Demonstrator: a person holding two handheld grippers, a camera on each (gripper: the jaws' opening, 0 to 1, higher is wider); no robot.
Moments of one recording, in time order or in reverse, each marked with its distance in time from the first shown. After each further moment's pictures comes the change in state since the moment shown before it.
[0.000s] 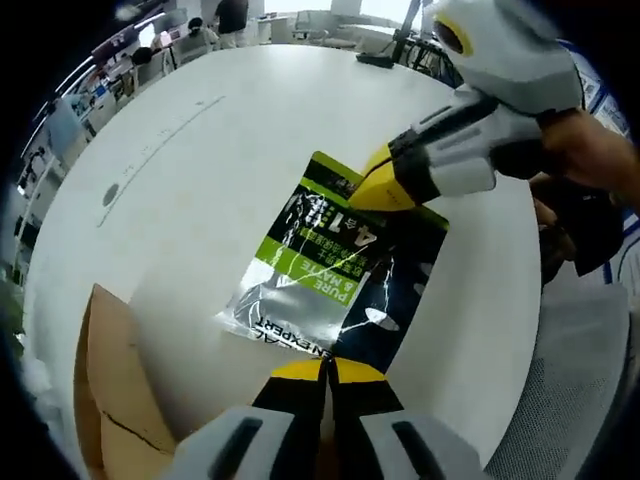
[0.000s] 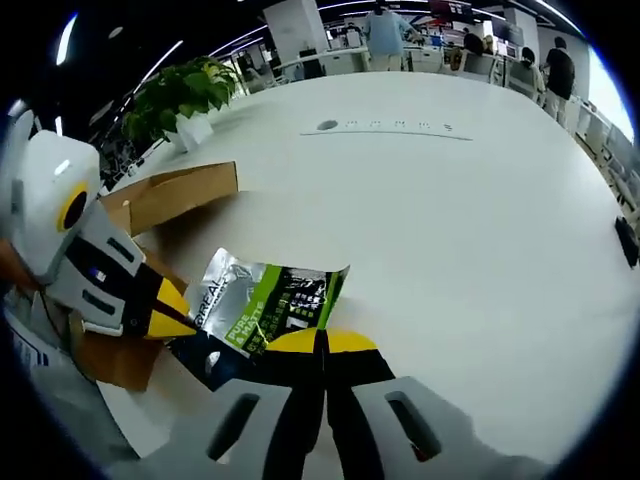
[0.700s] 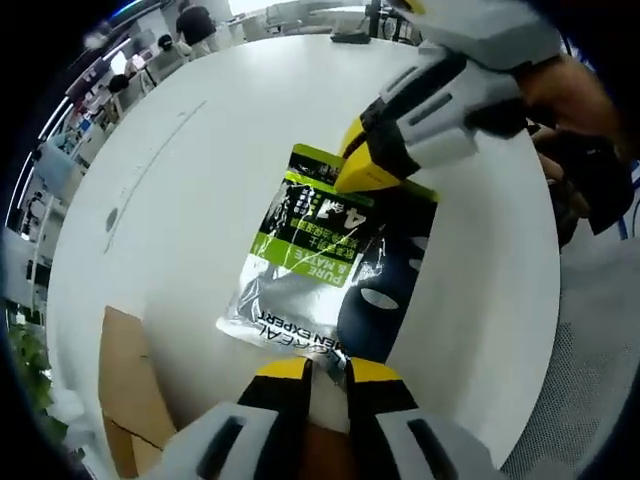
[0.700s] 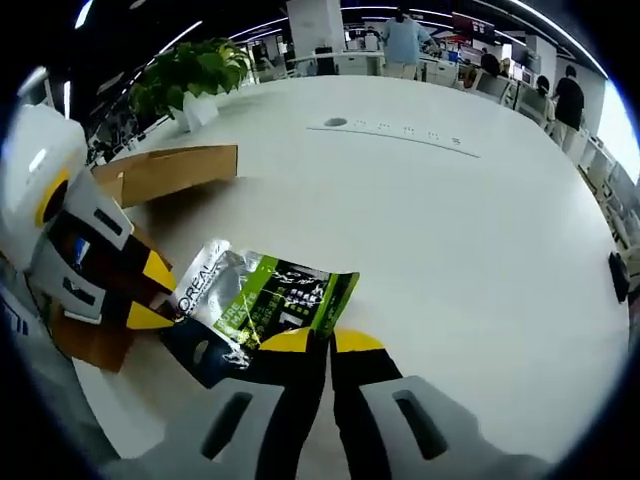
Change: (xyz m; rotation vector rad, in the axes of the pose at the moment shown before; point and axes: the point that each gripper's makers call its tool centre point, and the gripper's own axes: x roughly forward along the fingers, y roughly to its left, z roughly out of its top) left arm -0.001 0.003 -0.006 0.127 0.056 0.088; right arm 0.002 -0.009 0.001 -0.123 0.000 -0.051
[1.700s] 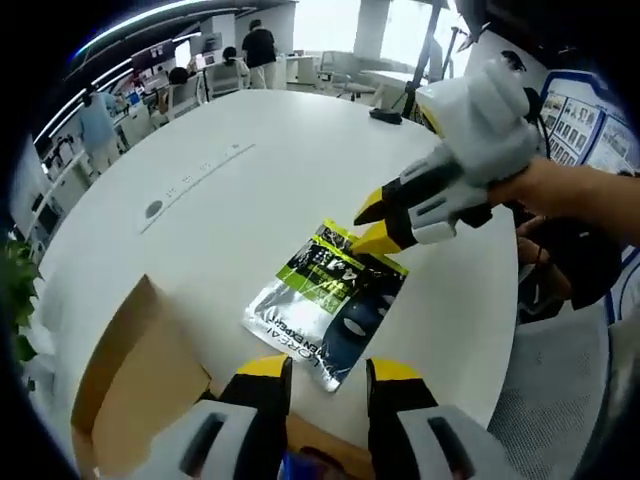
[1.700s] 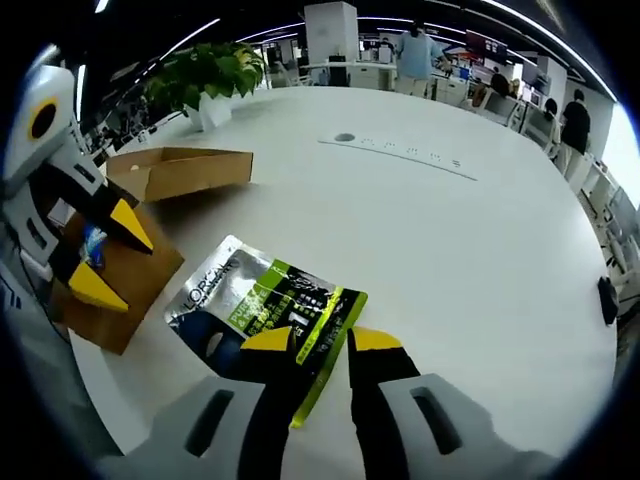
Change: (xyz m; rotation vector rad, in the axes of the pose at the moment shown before) left arm -0.064 -0.008 0.011 -0.234 -0.284 -0.033; right arm -0.025 0.004 0.007 -0.091 -0.035 0.002
